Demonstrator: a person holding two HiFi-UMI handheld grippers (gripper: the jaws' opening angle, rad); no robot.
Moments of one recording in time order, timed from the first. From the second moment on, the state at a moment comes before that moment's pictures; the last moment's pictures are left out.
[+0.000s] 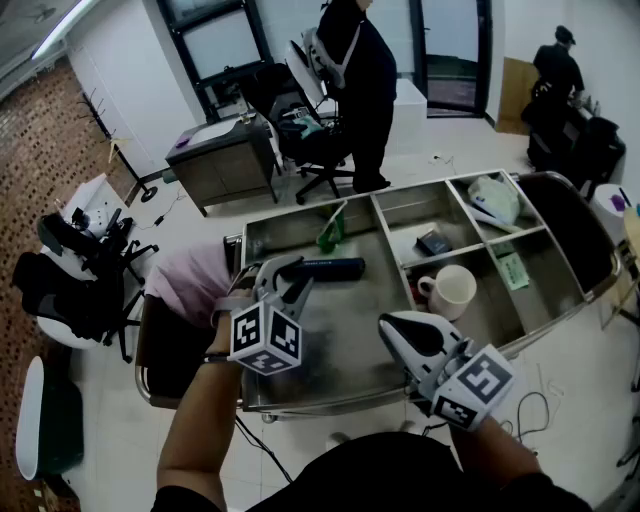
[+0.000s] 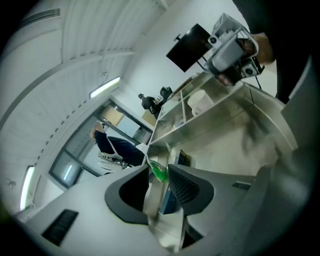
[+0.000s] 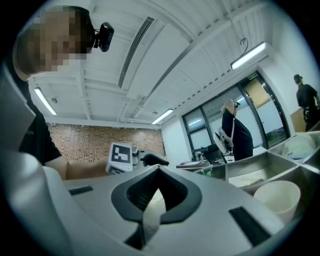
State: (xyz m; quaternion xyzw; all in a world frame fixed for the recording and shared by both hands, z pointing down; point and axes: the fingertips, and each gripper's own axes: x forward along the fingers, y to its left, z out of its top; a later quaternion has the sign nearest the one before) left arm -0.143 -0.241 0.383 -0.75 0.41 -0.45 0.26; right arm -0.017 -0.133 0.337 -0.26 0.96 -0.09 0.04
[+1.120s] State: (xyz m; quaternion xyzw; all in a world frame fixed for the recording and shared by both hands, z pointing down) left arm -0.154 -0.316 0.530 -0.75 0.13 -0.65 0.09; right arm 0.018 -0.150 0.344 -0.29 0.95 -0.11 0.05
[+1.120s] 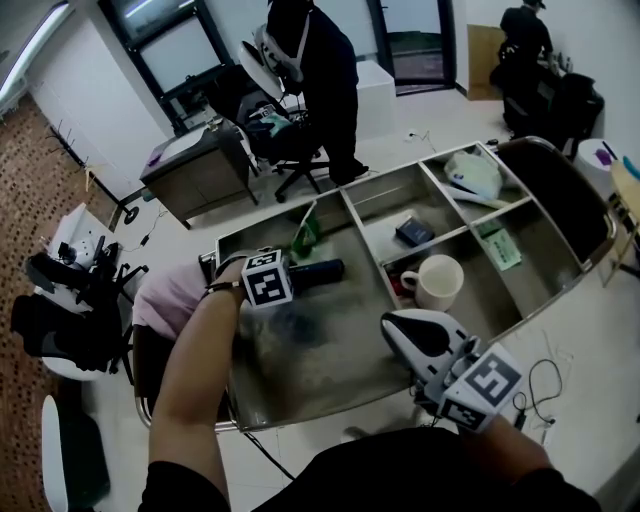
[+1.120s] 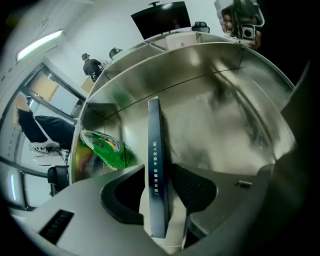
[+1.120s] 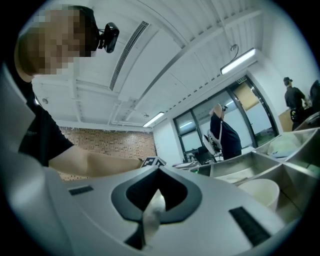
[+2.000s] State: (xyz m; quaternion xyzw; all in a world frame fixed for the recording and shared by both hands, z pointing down) left arm -0.158 -0.305 0.501 -0.76 0.21 -0.60 0.10; right arm 0.016 -0.139 0.352 -0.28 0.95 -0.12 0.03
